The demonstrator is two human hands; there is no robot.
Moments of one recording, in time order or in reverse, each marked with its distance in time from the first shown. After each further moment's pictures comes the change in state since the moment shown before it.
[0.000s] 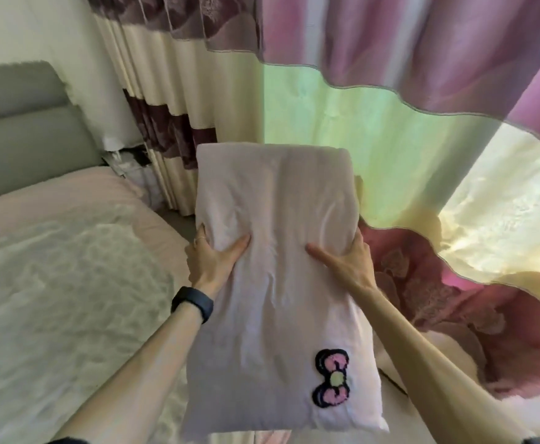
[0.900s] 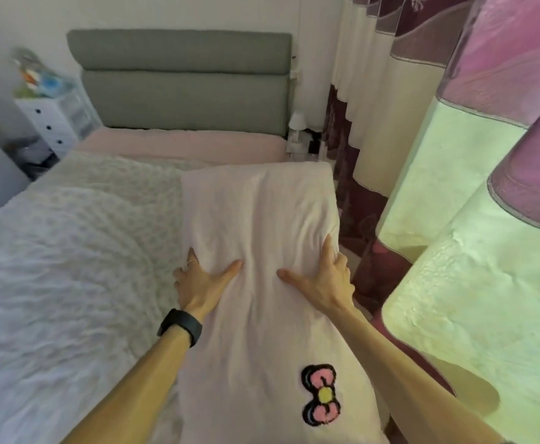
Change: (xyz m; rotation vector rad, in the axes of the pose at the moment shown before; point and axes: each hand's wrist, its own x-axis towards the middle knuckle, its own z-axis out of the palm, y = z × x) left_hand 0.171 -0.001 0.117 0.100 0.753 -0.593; right_hand 0.354 -0.060 0.205 -0.453 -0.858 -0.514
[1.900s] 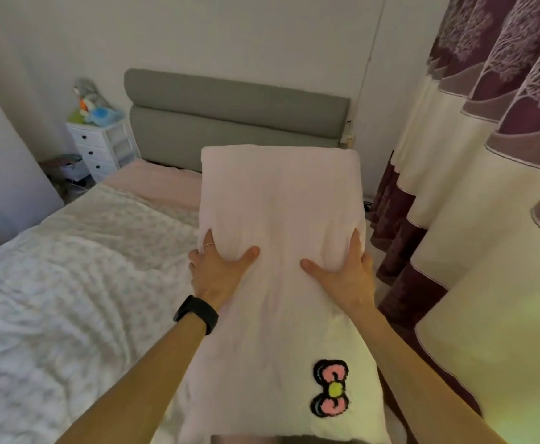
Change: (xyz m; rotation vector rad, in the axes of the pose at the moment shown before) left_hand 0.329 0.206 0.030 -0.093 0.208 0.030; right_hand 0.377 -0.194 -0.027 0.087 0.022 -0.184
